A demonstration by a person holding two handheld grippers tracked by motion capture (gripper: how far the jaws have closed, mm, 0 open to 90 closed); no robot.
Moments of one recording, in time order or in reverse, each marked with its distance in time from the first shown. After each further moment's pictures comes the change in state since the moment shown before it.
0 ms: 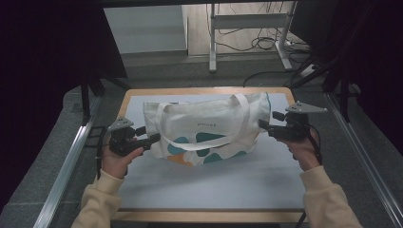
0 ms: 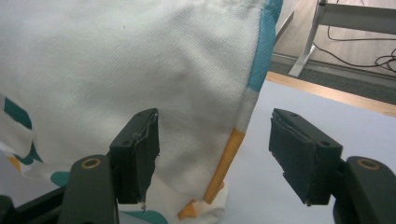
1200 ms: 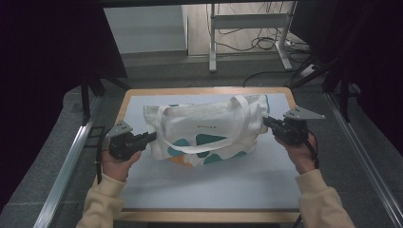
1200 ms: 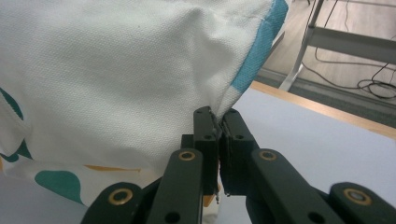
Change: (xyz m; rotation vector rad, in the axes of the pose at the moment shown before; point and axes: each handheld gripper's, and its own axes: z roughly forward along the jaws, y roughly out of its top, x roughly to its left) left arm -0.006 -0.012 -0.008 -0.066 -0.018 0.051; right arm 0.011 -0.012 -0.004 -0.062 -0.034 -0.083
